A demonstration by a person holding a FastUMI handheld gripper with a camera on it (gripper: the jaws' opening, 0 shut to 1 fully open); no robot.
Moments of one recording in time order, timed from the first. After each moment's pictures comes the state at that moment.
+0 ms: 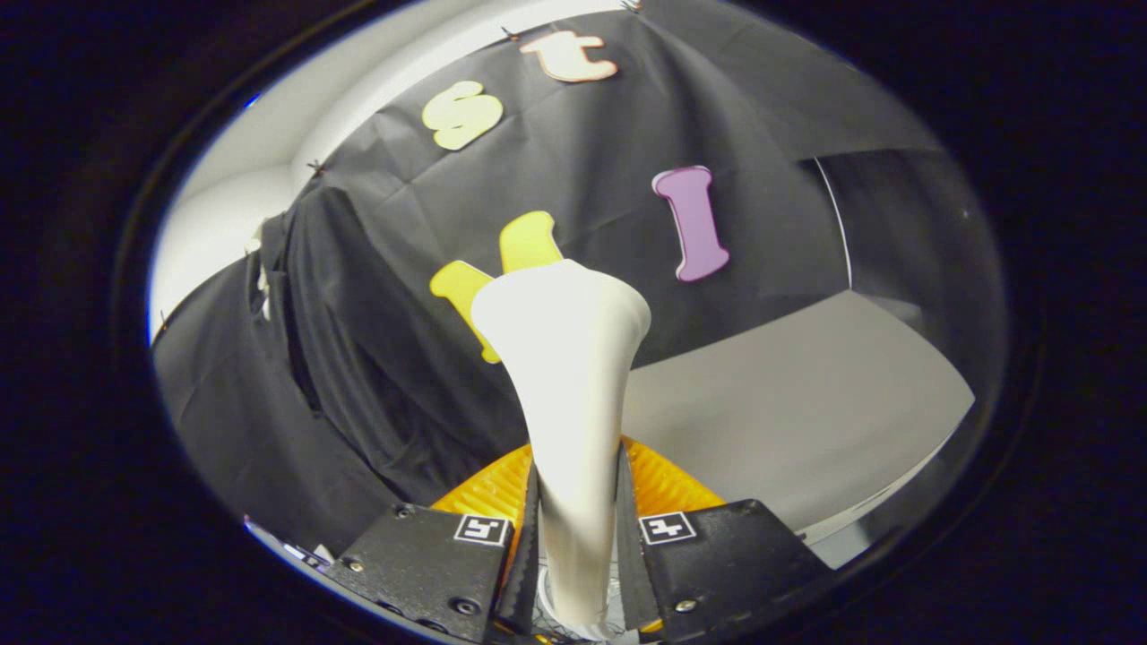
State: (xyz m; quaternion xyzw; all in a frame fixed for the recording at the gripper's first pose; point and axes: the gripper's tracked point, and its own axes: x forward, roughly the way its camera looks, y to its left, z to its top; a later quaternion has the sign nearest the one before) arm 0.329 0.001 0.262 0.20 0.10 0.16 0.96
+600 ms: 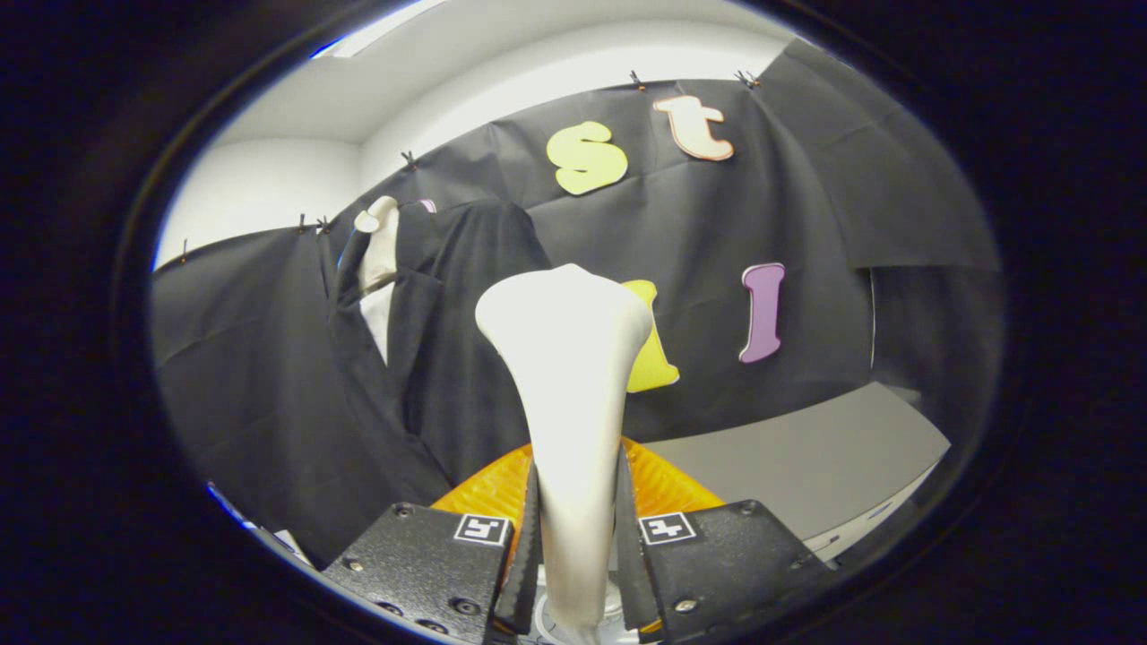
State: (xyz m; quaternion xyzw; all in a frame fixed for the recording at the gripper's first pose) arm 0.263 0.143 0.367 0.12 -0.01 0.15 0.98
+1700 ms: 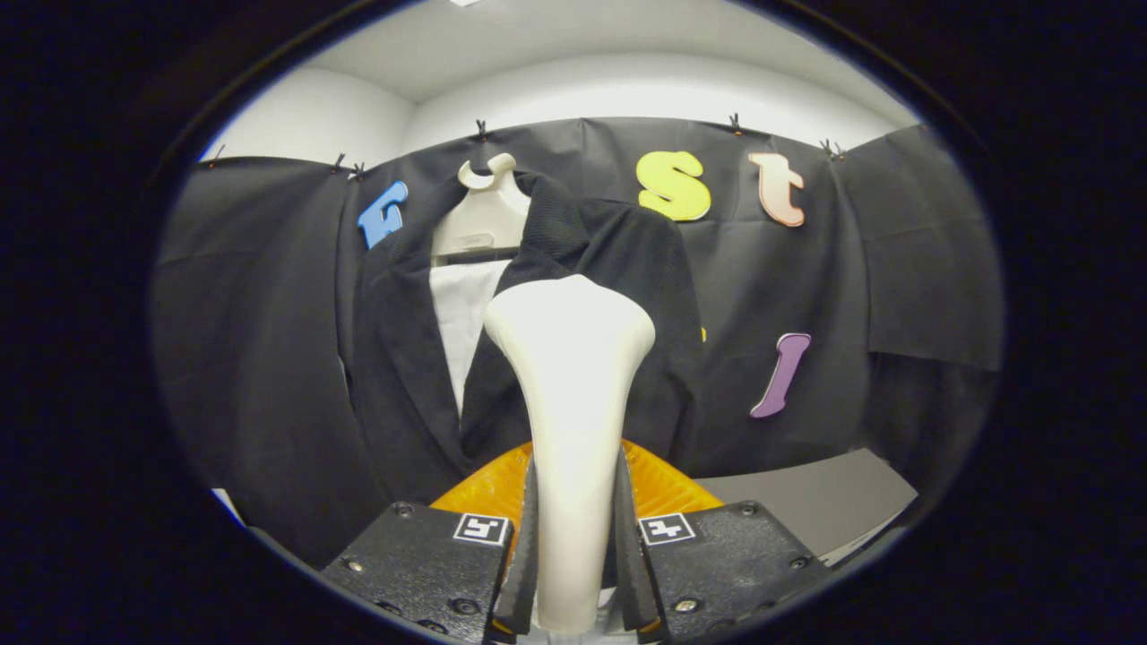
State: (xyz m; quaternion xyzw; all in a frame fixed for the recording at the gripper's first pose) arm 0.280 0.267 0.391 0.01 -0.02 0.10 0.99
